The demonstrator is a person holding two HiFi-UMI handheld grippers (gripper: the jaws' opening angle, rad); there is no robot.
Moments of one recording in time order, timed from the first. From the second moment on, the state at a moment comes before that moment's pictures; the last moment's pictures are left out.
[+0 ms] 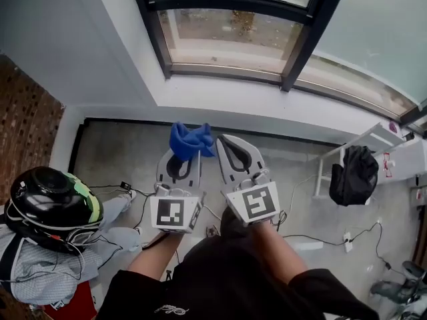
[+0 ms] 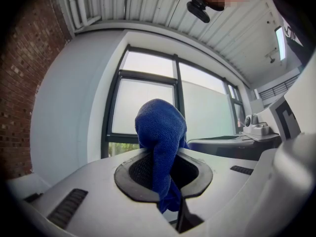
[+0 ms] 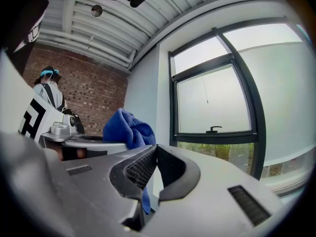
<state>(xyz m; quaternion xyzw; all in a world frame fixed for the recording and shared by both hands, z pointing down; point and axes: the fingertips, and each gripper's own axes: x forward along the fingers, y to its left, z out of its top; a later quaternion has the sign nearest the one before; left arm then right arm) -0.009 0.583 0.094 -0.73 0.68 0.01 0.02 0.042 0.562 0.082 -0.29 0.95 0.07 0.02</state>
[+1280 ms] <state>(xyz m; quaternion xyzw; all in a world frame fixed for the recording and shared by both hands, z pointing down) -0.130 0.301 0.121 -0.67 0.74 -0.06 -0.02 -0.070 0.284 0.102 -0.19 0.98 0.02 0.01</state>
